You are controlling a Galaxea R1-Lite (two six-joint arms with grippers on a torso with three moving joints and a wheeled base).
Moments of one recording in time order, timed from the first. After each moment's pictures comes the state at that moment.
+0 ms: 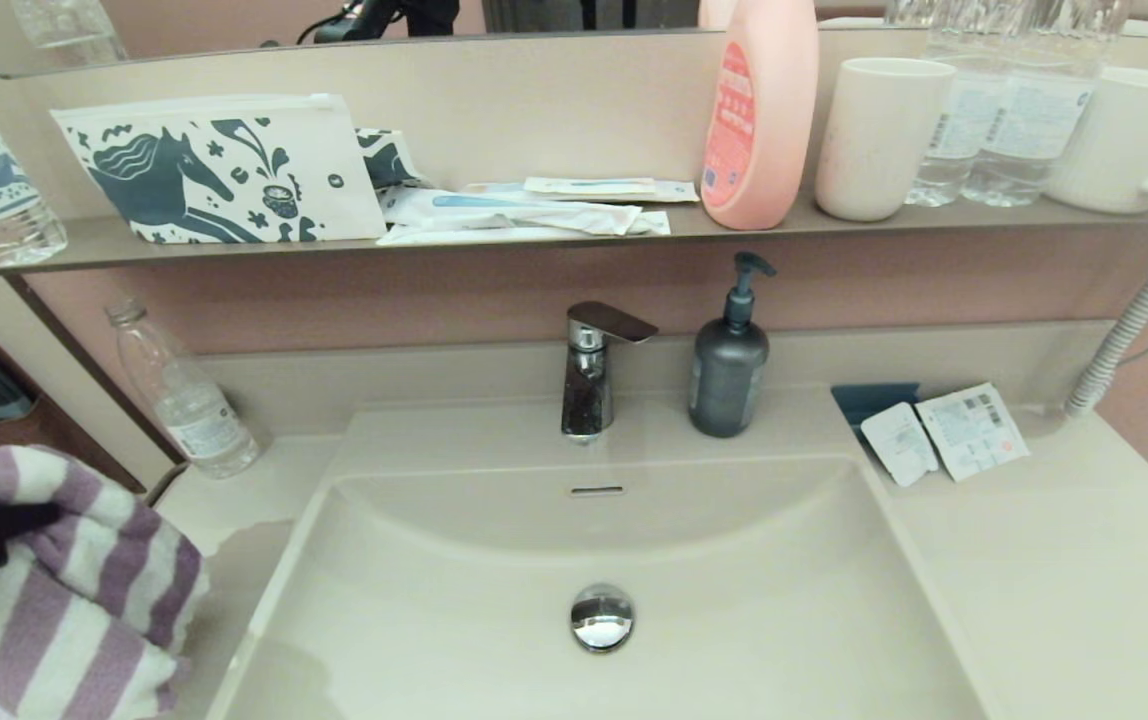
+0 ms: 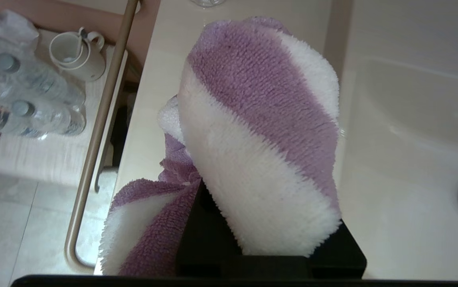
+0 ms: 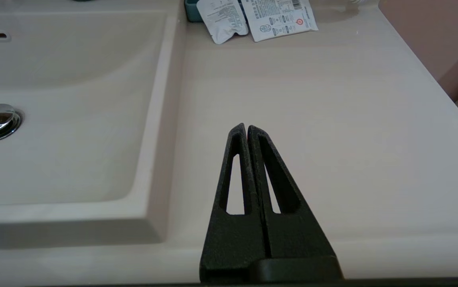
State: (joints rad) left arm 0.60 1.24 -0.74 0.13 -0.37 0.16; right arm 0.00 0.00 -0.01 0.03 0.00 0.00
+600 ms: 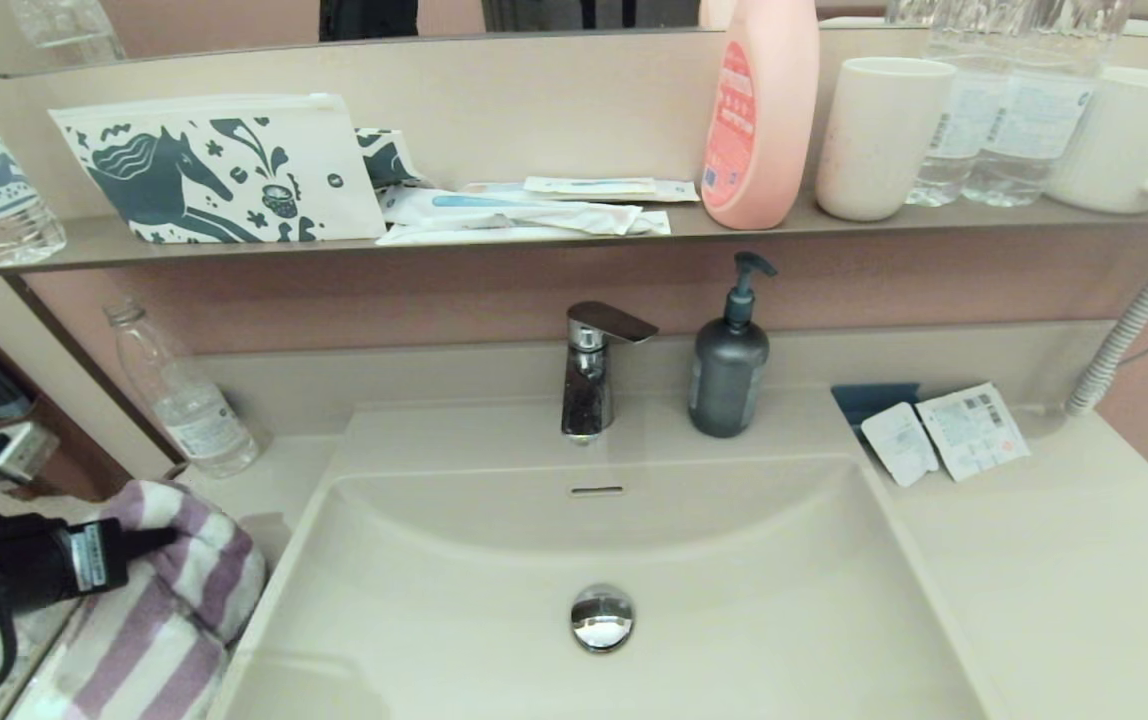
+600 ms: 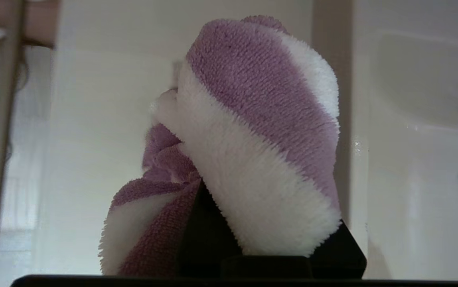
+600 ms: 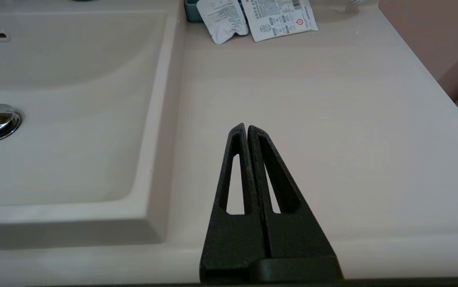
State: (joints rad) left arm 0.53 1.54 -0.55 -0.28 -0.50 0.18; right arm 0.00 0.00 -0.01 0.03 0.00 0.00
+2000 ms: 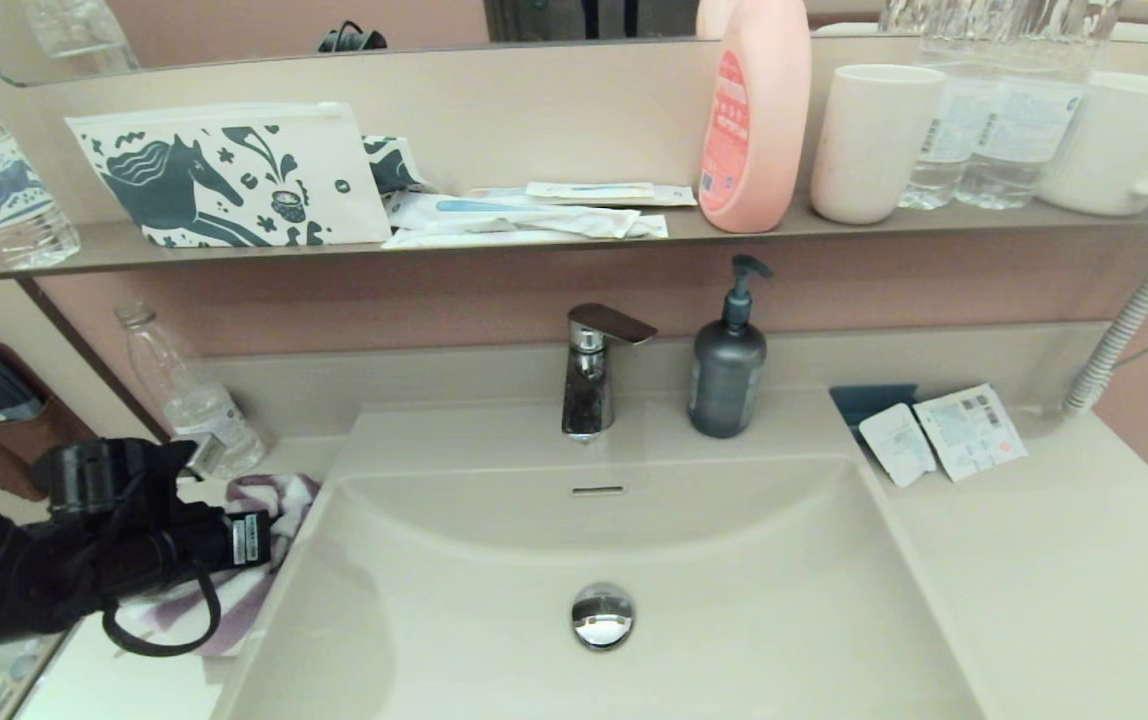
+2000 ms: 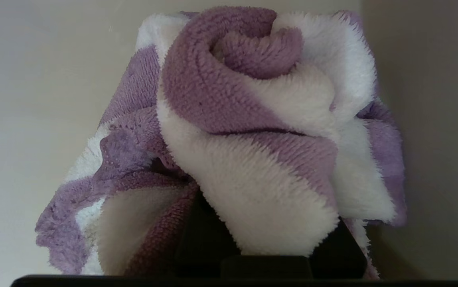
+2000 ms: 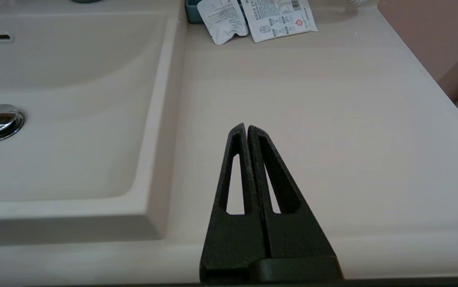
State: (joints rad) left arm 0.28 2.00 -0.59 -0.66 -0.23 0.14; right arm 0.00 0.00 -0.01 0.03 0.01 0.00
